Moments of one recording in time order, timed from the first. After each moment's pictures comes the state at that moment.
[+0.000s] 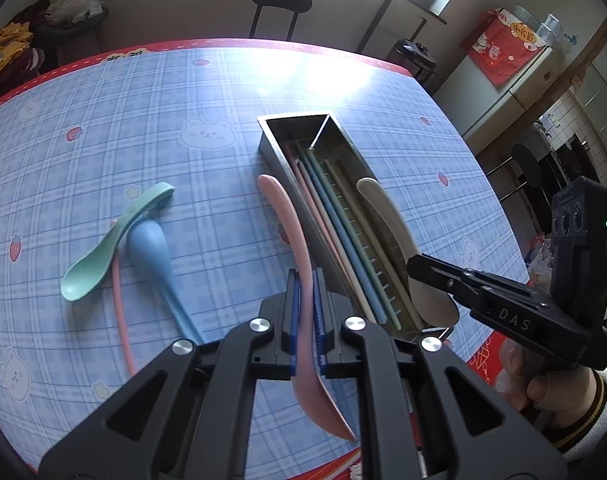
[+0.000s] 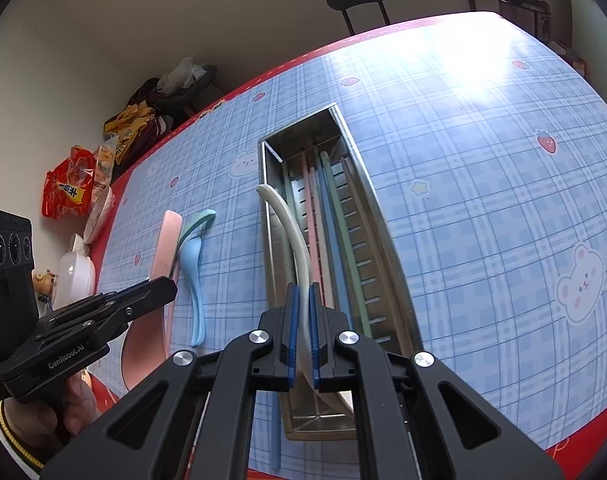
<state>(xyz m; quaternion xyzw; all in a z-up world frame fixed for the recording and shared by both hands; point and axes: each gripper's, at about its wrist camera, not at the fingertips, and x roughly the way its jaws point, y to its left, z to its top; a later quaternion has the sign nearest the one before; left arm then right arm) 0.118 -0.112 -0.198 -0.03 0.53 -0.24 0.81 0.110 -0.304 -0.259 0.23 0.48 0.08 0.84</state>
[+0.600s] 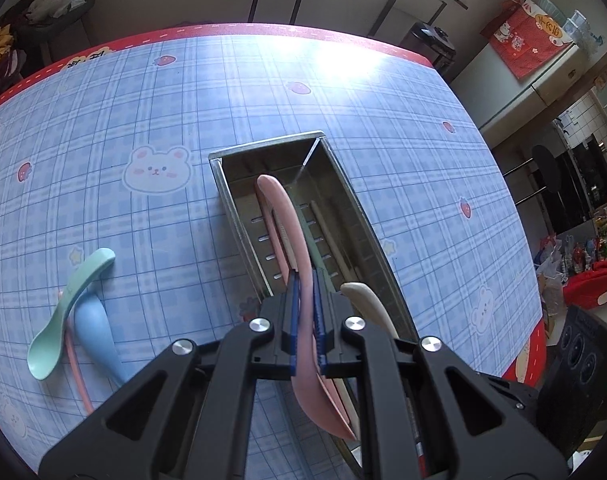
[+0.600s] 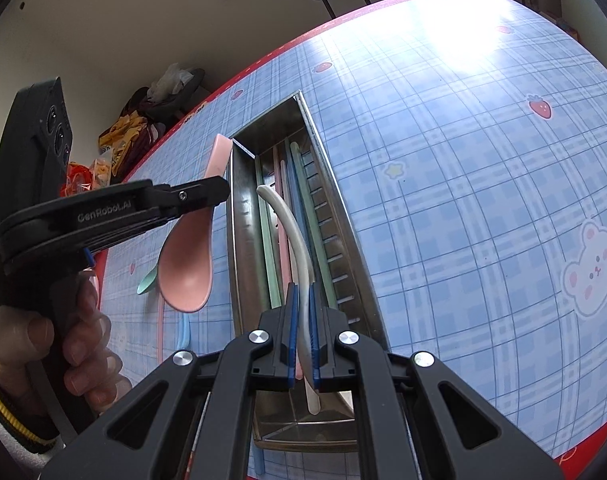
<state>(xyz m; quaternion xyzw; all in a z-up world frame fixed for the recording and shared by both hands) 0.198 -0.182 -0.224 -0.02 0.58 -0.21 0.79 0.117 -0.316 -0.285 0.26 0.49 0.08 0.83</state>
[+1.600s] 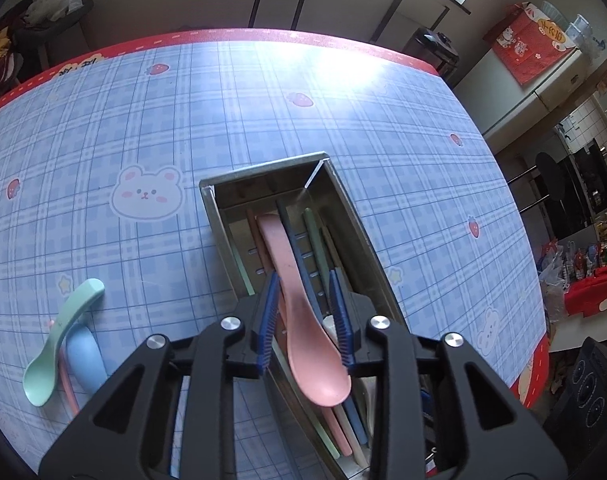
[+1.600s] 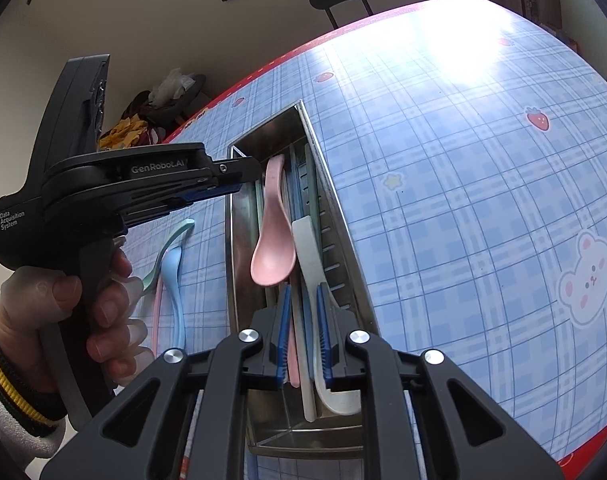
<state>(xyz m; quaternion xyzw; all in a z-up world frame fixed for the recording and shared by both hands) 0.213 -0.192 -0.229 -0.03 0.56 -0.21 0.80 0.119 -0.315 -0.278 0.24 0.47 0.07 0.85</state>
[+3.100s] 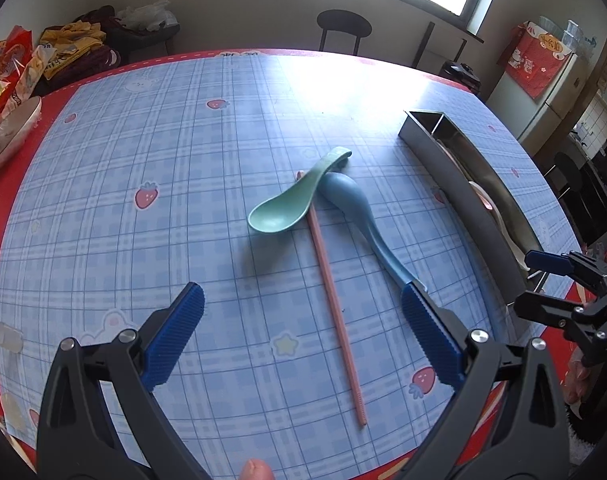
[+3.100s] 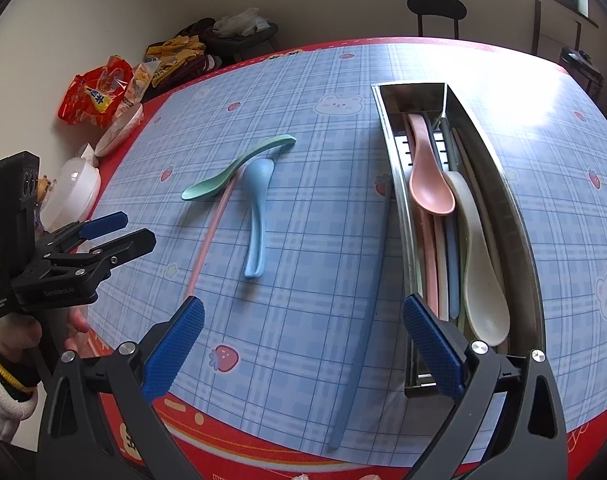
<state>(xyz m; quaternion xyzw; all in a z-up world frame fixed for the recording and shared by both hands) 0.067 0.045 -0.238 -0.01 0.49 -0.16 0.86 0.077 -0.185 -0.265 0.08 0.50 0.12 0.86</state>
